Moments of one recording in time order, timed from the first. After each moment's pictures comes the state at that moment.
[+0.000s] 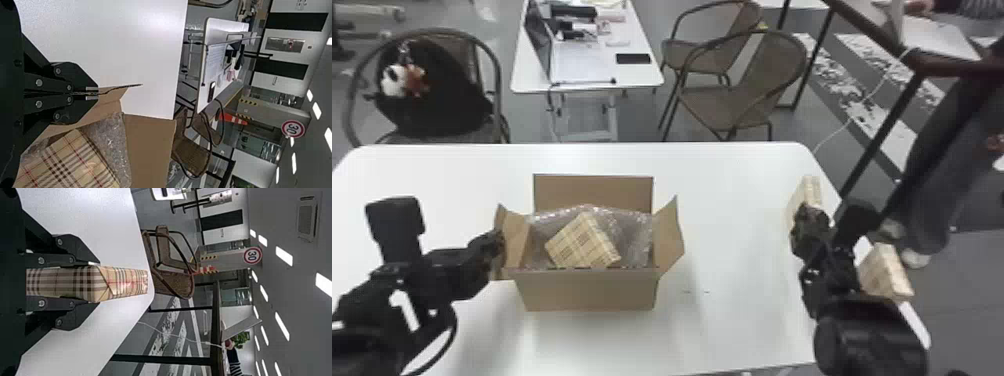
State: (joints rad) left arm 0.15 0.00 0.19 -1.93 0.10 0.68 -0.36; right arm -0.15 -0.20 0.08 -1.15 -0.39 -0.14 -0.24
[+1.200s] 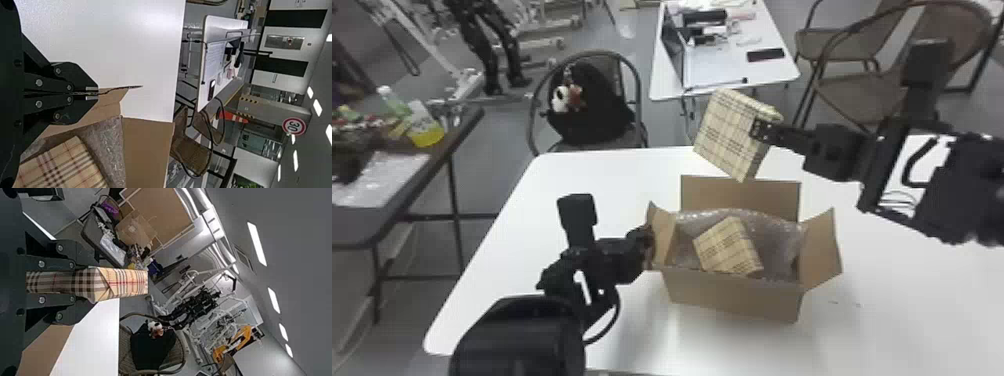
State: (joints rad) left arm 0.14 0.00 0.17 -1.93 0.08 0.67 -0.36; right arm -0.31 -0.28 0.30 -1.88 -1.04 0.74 0.15
